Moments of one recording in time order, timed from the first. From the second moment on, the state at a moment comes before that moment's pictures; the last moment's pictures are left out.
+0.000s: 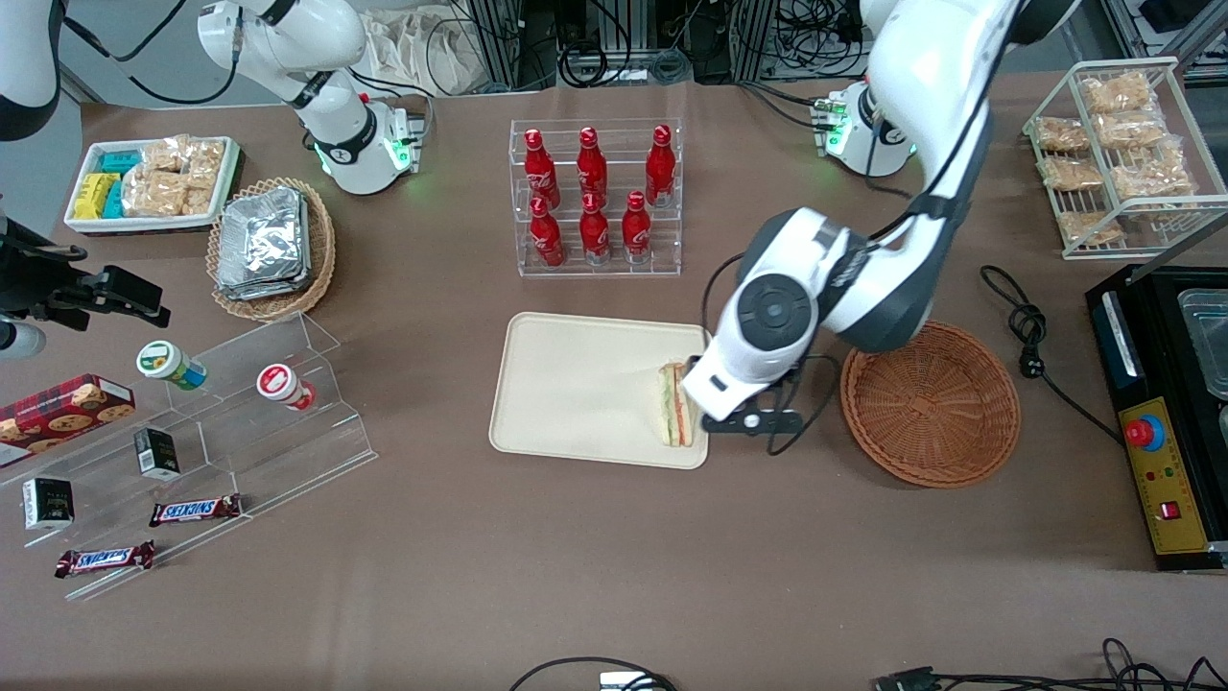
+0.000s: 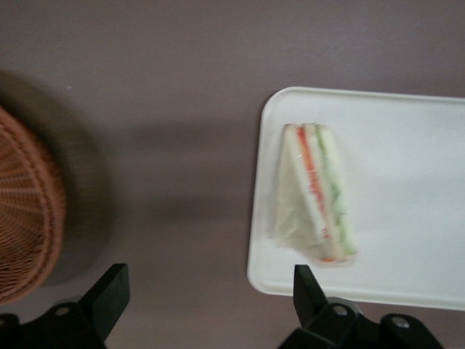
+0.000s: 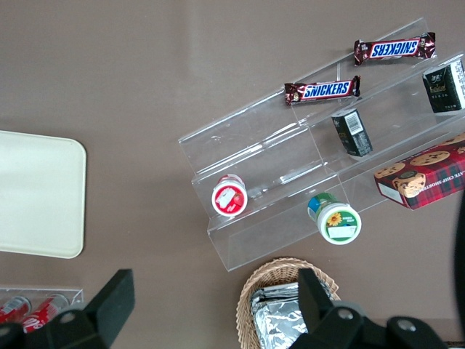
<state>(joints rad) -0.38 0.48 -0.18 -1.53 0.06 1.84 -0.51</state>
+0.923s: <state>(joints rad) 0.14 0.12 -0.17 -1.66 0.05 1.62 -0.16</state>
